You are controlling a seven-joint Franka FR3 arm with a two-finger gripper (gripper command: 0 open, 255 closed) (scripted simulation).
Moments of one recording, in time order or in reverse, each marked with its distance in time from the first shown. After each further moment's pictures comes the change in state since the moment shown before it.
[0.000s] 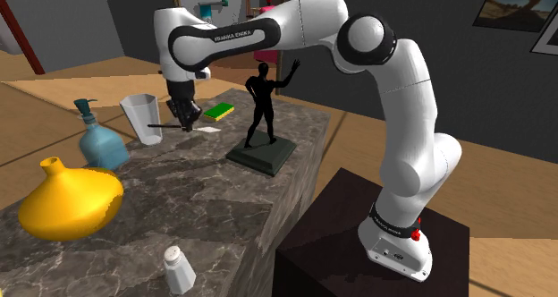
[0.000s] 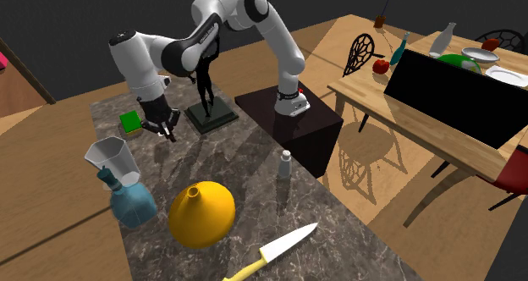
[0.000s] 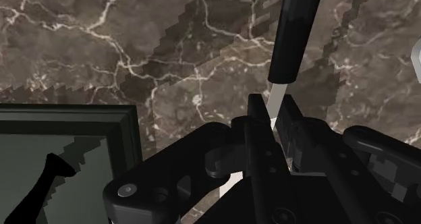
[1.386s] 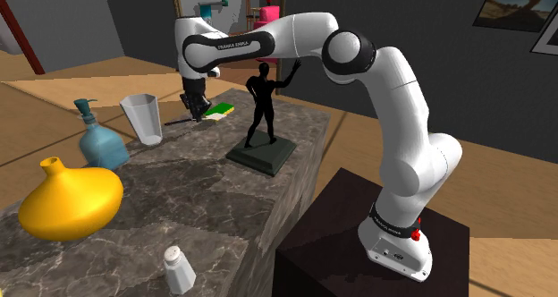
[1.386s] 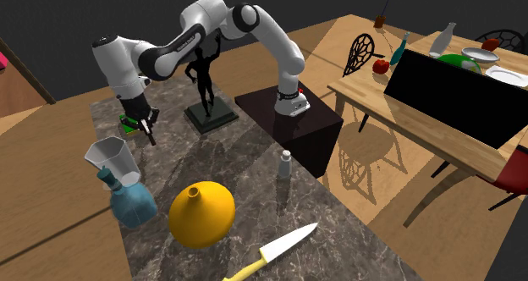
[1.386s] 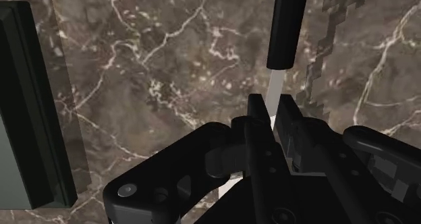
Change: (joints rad) arm -0.012 0.146 -0.089 0.182 -0.066 0.018 -0.144
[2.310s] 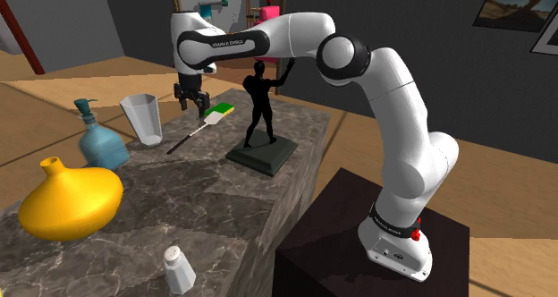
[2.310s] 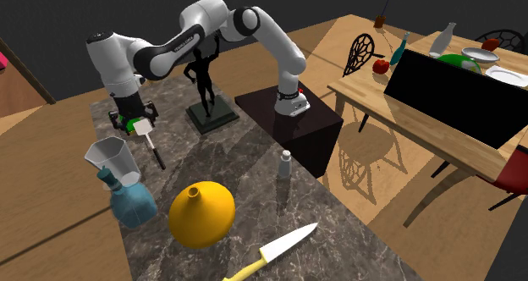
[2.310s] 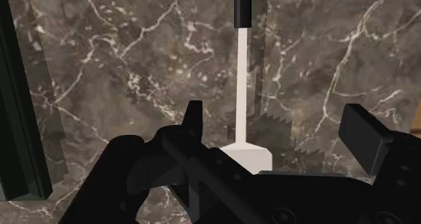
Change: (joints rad) arm 0.085 0.006 -0.090 0.090 0.029 -0.007 -0.029
